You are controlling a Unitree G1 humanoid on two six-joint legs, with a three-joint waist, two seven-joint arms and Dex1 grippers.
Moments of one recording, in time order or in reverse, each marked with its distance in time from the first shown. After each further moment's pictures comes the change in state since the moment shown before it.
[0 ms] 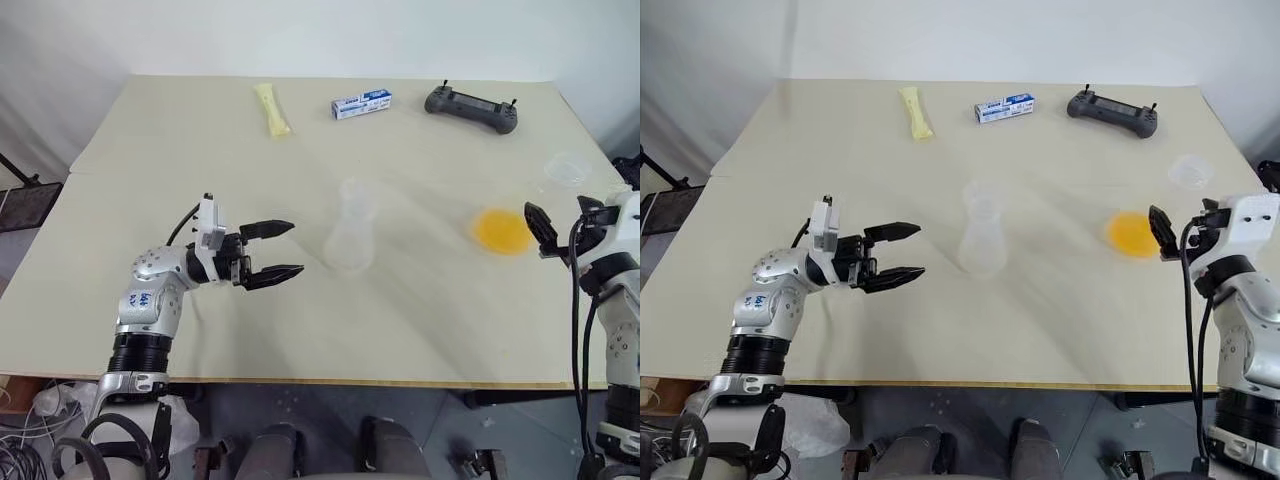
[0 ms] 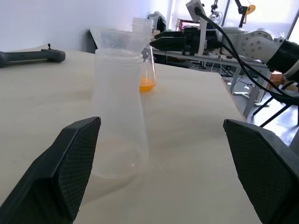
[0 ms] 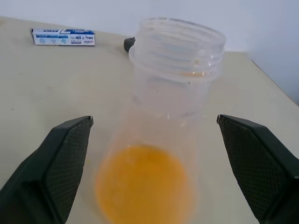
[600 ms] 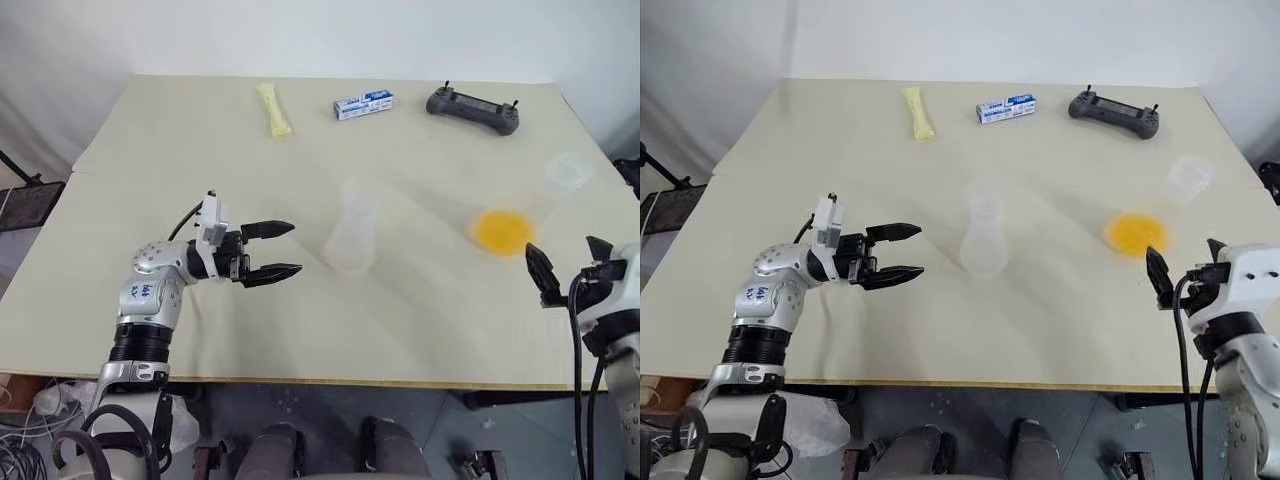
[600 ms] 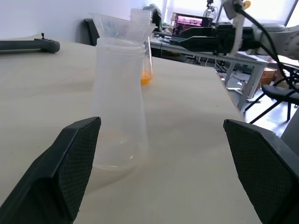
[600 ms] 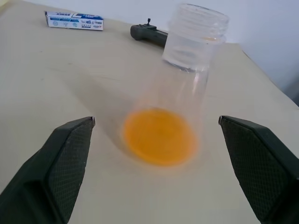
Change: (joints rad) left arm -0.071 0.001 -0.001 0.129 0.041 -0.022 -0.067; right arm 0.370 0.075 -0.072 -0.484 0.084 0.142 -0.146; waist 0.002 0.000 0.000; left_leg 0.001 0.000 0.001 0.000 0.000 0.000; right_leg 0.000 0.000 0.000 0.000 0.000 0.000
